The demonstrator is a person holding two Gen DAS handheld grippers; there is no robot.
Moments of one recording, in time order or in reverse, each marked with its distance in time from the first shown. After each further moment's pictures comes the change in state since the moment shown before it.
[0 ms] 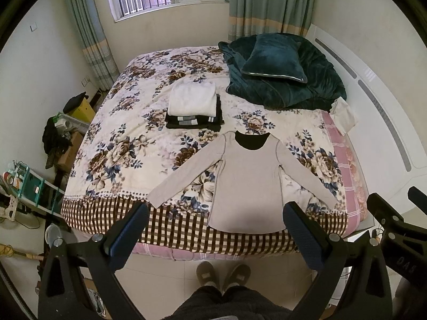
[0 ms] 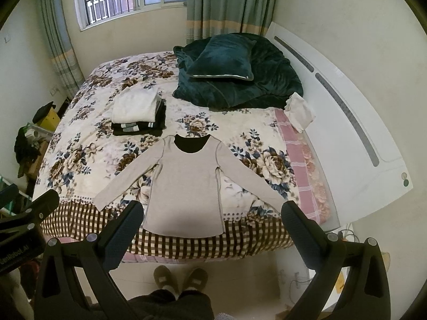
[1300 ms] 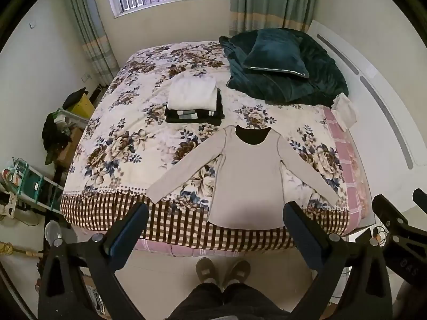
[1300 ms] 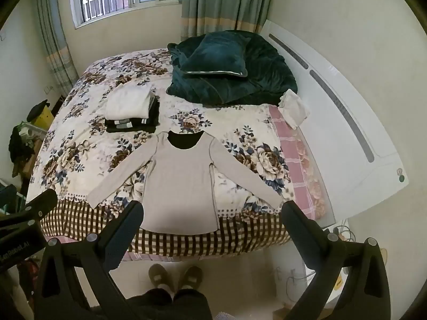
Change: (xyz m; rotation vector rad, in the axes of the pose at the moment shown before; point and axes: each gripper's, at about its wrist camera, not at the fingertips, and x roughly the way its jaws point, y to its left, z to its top) left arm 0.010 0.003 -0.023 0.001 0.020 -0.005; right arm 0.019 -0.020 -0.010 0.005 0.005 -0.017
